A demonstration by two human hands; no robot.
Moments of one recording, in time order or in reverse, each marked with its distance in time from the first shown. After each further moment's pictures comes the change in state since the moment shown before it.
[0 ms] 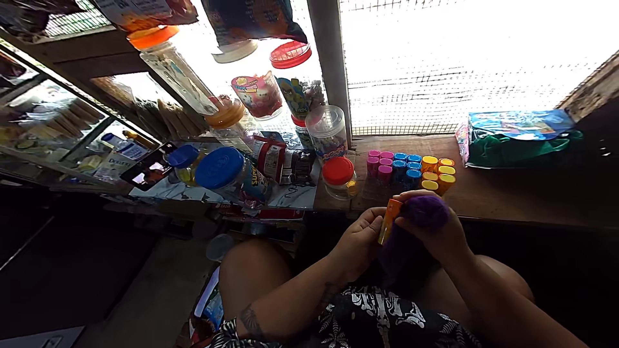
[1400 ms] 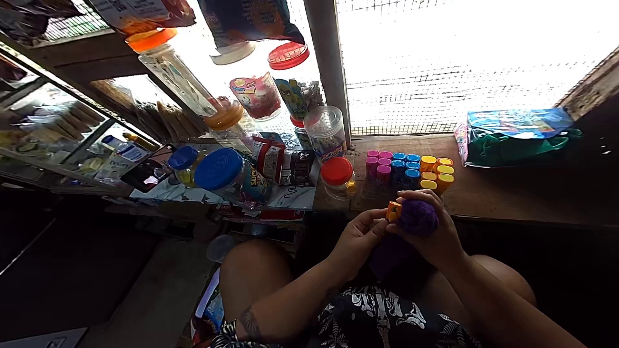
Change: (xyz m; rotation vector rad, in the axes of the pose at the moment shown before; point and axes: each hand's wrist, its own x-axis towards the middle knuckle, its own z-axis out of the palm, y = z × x) left_hand -0.001 -0.006 -0.003 0.229 0.065 0.173; right_hand -0.002 0.003 0.002 -0.139 0.004 -0.120
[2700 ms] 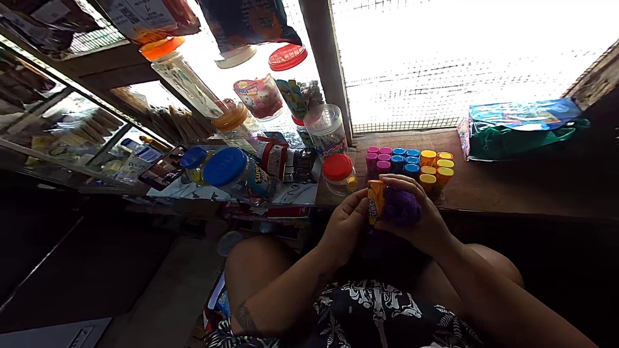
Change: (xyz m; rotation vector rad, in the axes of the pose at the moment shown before) left_hand 0.000 0.025 0.002 0.020 0.126 0.021; right_hand 0.013 -0.005 0.007 0.132 -0.150 -0.012
